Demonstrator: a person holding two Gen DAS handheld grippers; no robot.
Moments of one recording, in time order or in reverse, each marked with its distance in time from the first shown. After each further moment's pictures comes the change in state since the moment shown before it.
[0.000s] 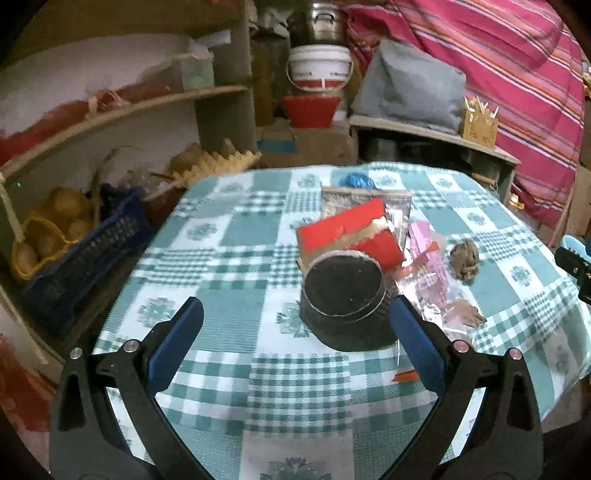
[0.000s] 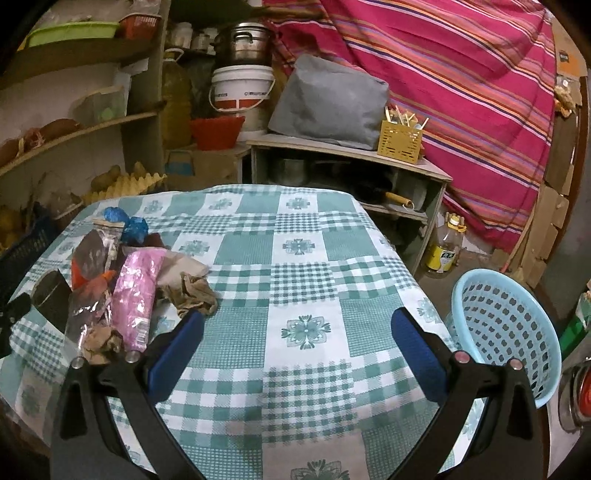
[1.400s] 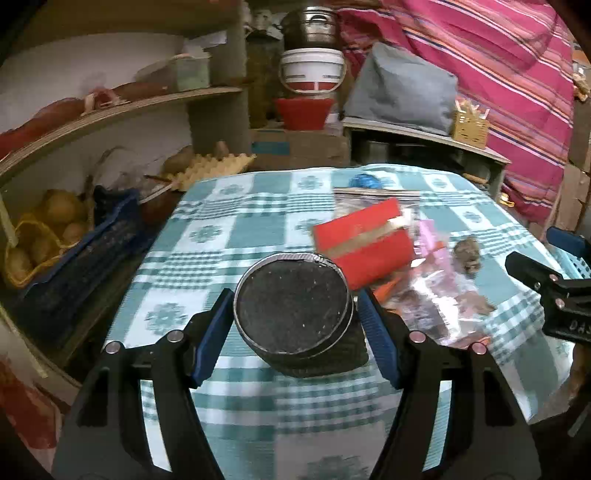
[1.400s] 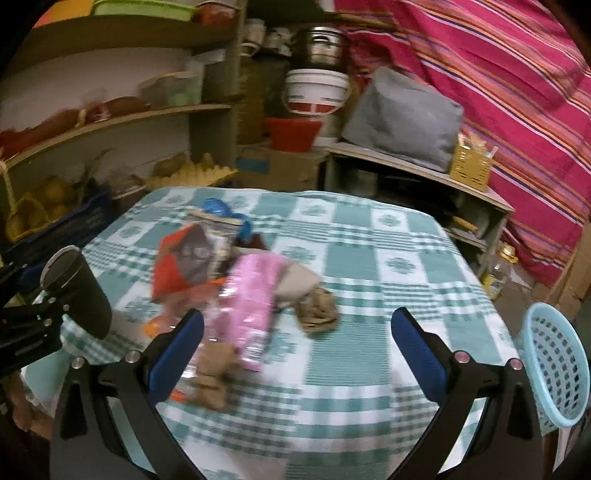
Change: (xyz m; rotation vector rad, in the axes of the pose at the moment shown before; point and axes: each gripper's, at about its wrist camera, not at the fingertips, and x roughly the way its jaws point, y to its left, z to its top) left arm -0.003 0.033 -0.003 0.005 -0.018 -0.046; right arm -0.008 0.109 0.003 -0.135 -0.024 0.189
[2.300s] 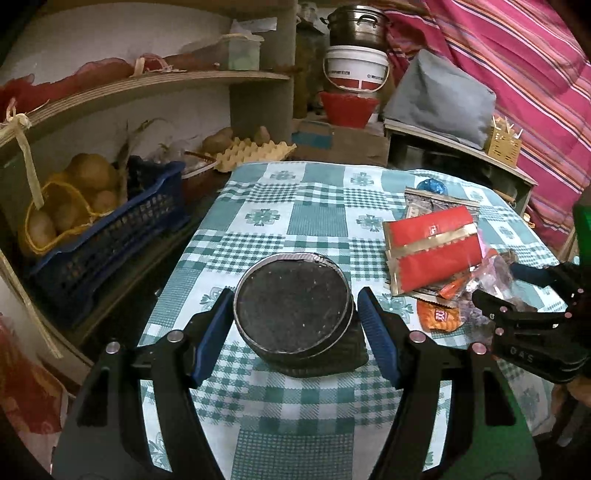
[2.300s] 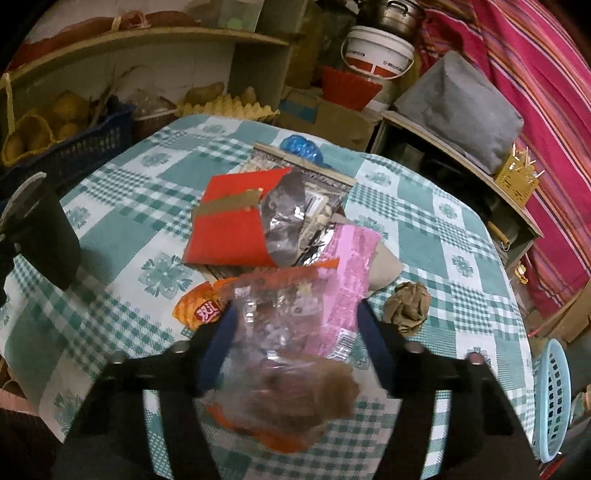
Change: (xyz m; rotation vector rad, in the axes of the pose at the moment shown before) left arm 0.005 0.059 -0.005 -0.104 0.020 0.056; right arm 0.061 0.079 0.000 -0.204 0.218 0.003
